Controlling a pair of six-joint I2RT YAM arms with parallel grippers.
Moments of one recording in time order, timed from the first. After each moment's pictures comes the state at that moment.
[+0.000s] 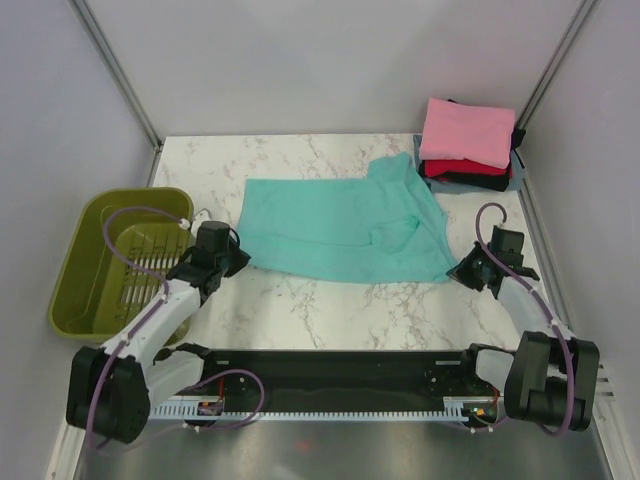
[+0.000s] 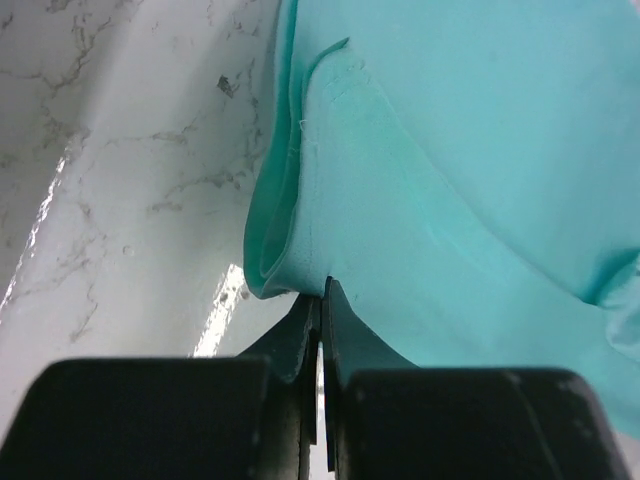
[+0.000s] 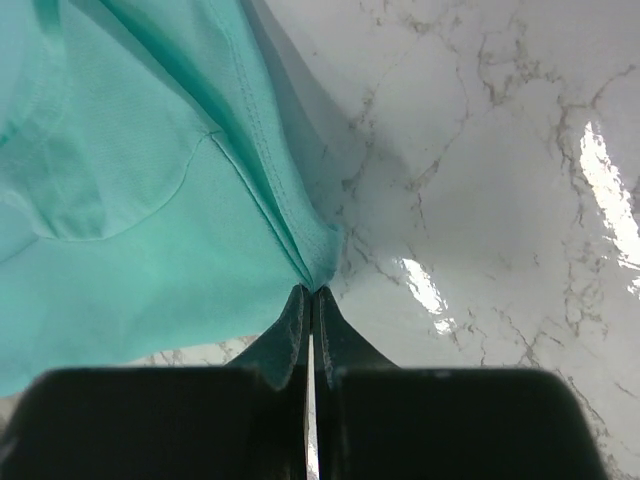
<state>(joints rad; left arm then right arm) -0.26 1.11 0.58 -0.24 -0.17 -0.82 -0.21 1.16 0.51 -0.32 -0.25 0.54</state>
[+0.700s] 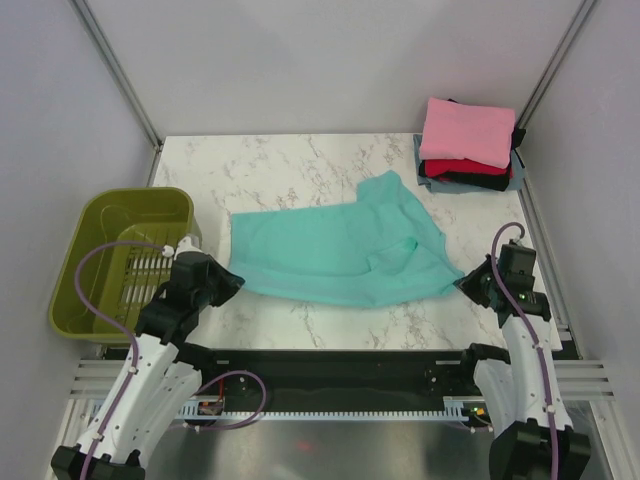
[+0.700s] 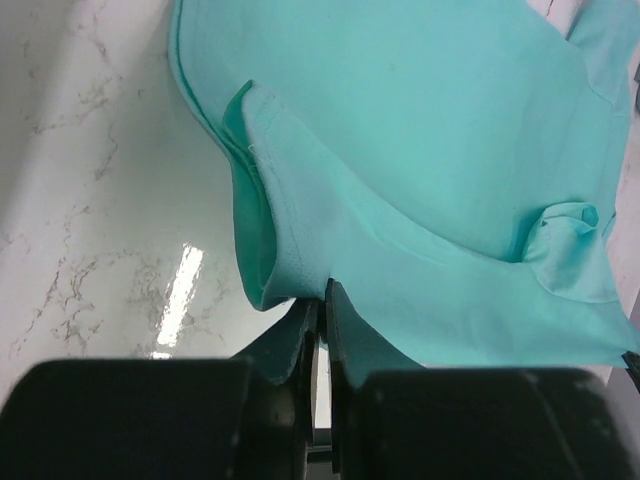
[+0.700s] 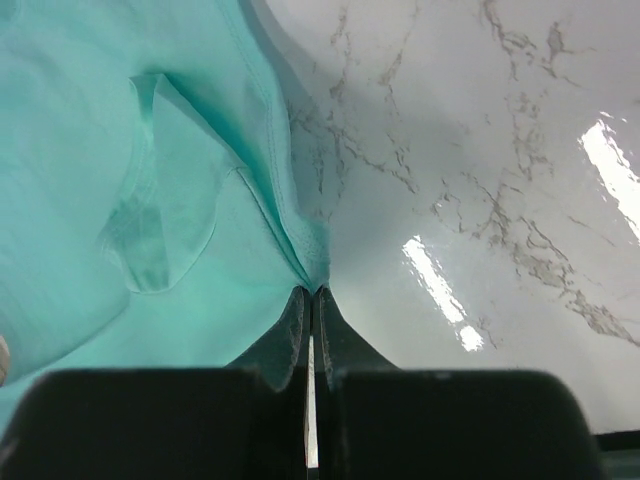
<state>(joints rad) -0.27 0.57 0.54 -0.67 -0.05 -0.86 -0.21 0.75 0.51 -0.64 -0.20 0.64</state>
